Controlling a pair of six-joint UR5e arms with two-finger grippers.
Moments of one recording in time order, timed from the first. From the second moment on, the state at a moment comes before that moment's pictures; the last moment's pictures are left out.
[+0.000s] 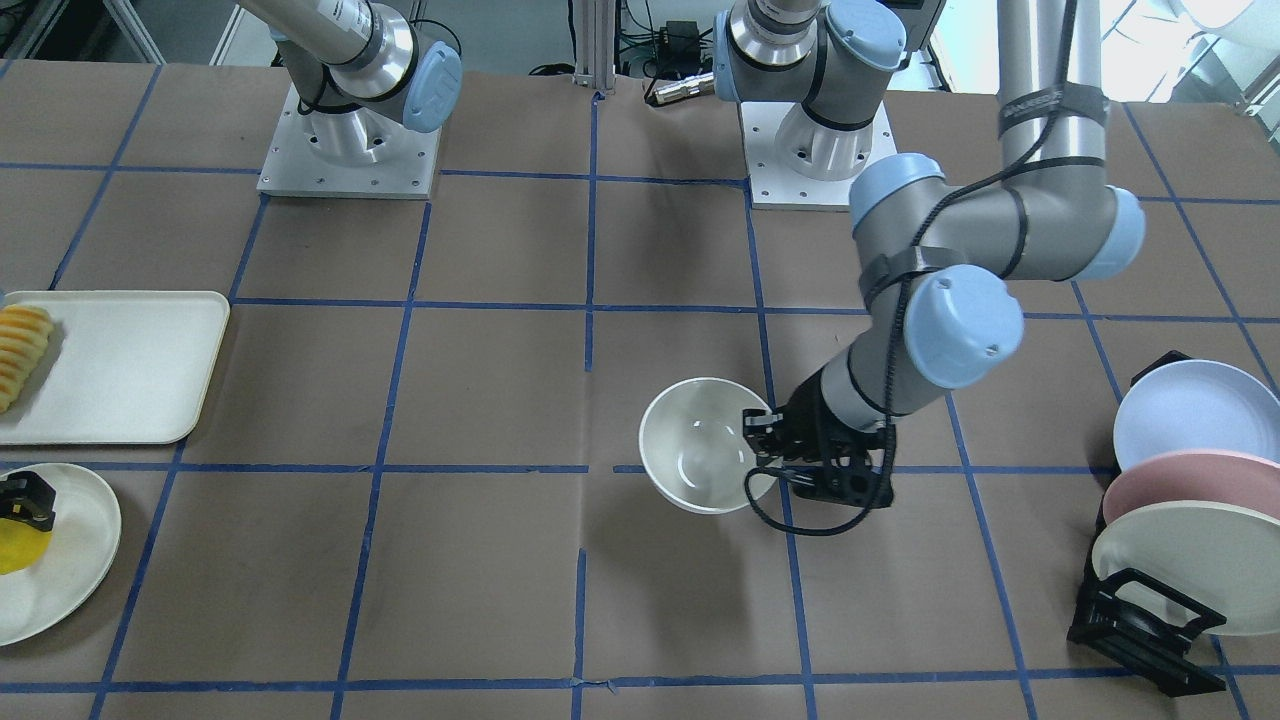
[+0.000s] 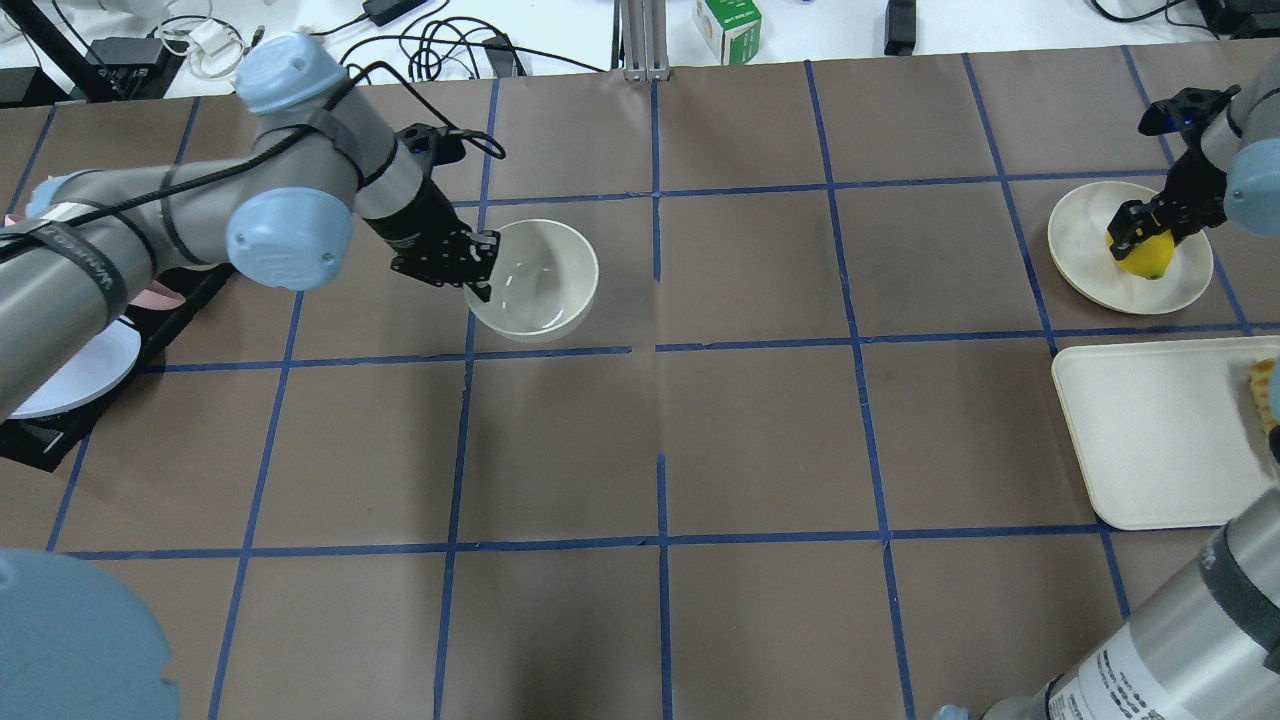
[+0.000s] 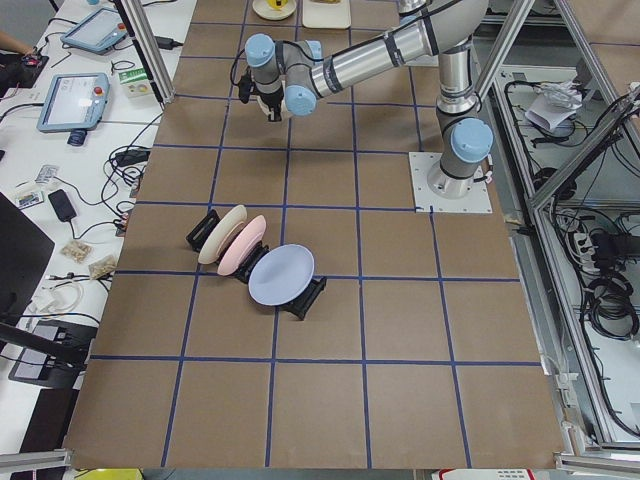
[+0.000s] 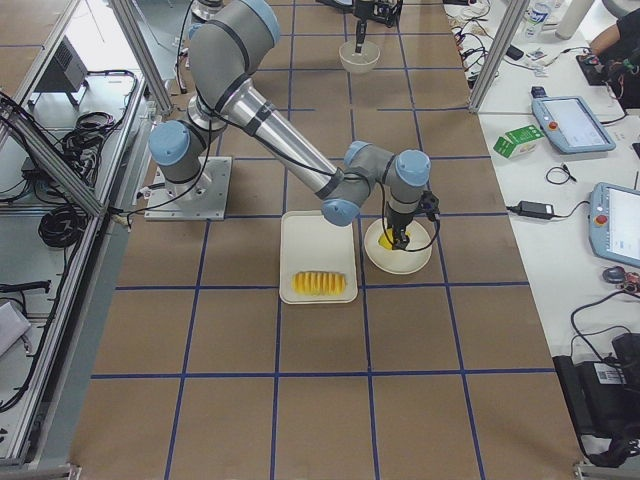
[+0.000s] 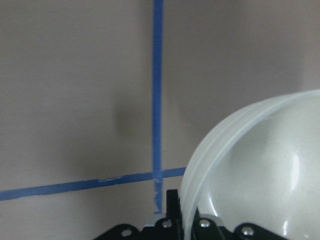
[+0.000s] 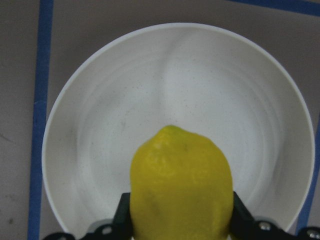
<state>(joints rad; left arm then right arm) -1.60 -1.95 -1.72 -1.09 1.34 0.05 1.05 -1.04 1.57 -2.17 -1.60 -0.67</state>
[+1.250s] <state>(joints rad) -1.74 -2.03 -1.80 -0.82 1.34 -0.21 1.38 -1.37 1.58 -1.79 -1.57 -0.25</state>
